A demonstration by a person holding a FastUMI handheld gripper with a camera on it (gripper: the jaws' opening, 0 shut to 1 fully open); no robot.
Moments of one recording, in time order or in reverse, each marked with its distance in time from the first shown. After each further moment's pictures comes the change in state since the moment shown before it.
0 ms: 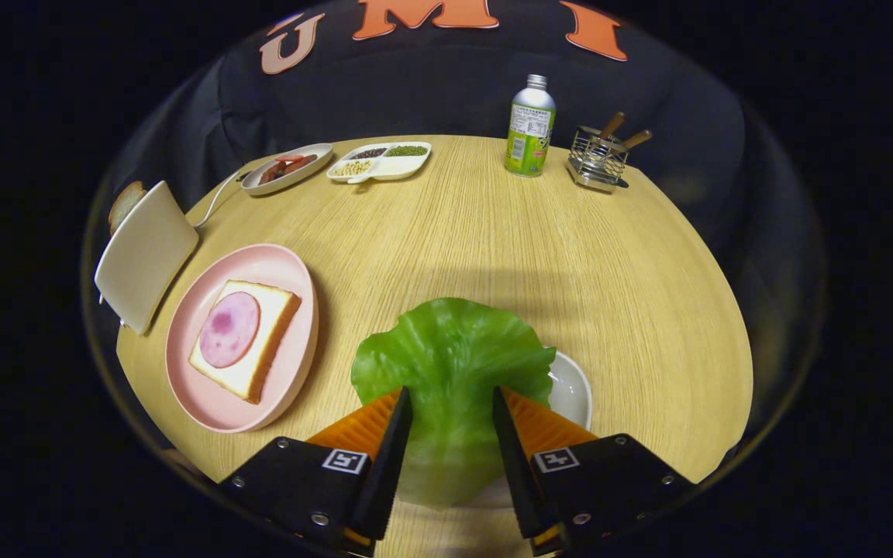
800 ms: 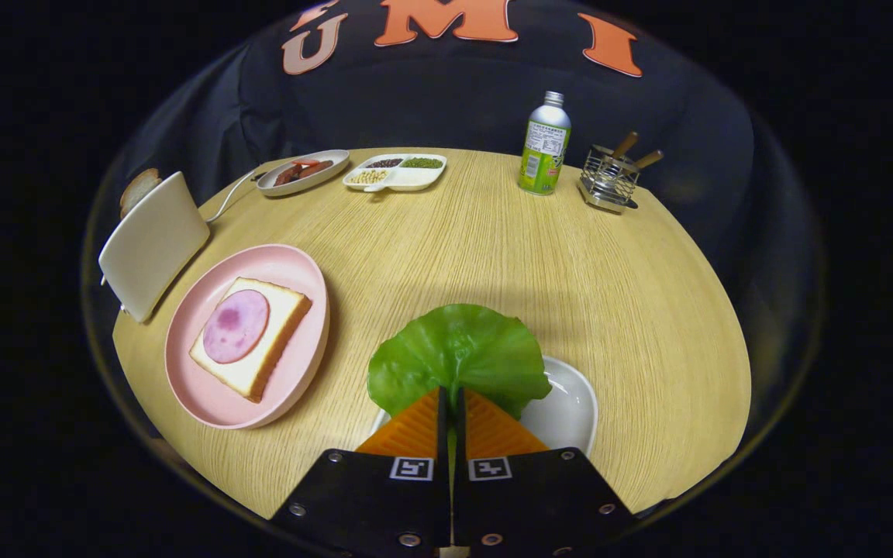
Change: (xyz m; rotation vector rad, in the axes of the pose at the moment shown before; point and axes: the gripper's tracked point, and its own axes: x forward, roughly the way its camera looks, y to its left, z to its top) arm -0.001 0.003 0.010 -0.011 -0.075 0.017
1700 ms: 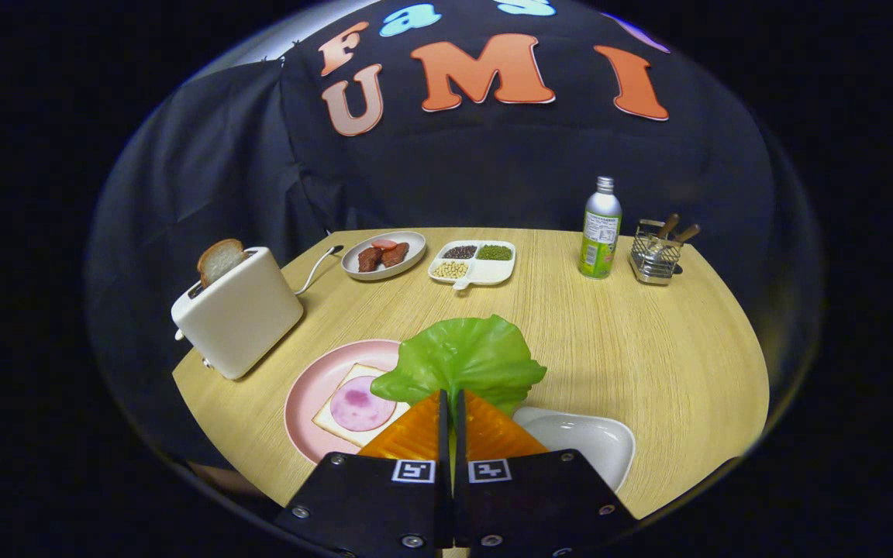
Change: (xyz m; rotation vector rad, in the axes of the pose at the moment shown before) arm -0.060 0.080 0.077 -0.021 -0.233 0.220
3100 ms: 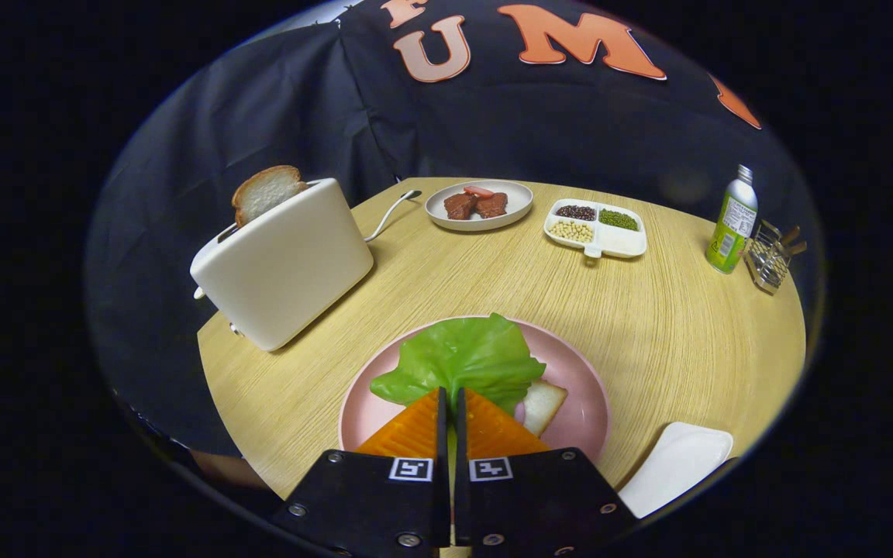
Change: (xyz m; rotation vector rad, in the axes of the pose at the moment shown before) arm 0.067 0.105 -0.031 -0.095 0.153 0.220
